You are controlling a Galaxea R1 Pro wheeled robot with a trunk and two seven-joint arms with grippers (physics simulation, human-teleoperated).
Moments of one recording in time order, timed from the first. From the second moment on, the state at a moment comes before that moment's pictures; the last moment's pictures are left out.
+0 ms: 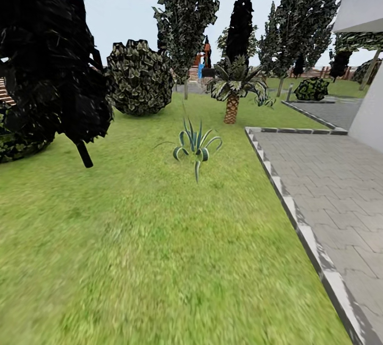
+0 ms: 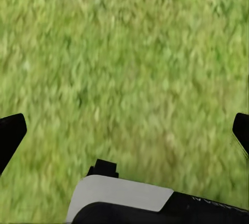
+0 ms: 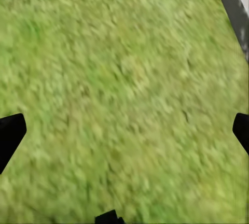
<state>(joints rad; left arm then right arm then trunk) -0.06 0.01 0.05 -0.34 0.22 -0.28 0.00 -0.25 -0.01 0.01 0.01 -0.24 -0.61 -0.16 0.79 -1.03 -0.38</state>
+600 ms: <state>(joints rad) -0.06 0.01 0.05 -0.30 0.23 -0.32 0.00 -0.24 -0.01 0.01 0.02 -0.24 -0.61 -0.16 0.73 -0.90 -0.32</state>
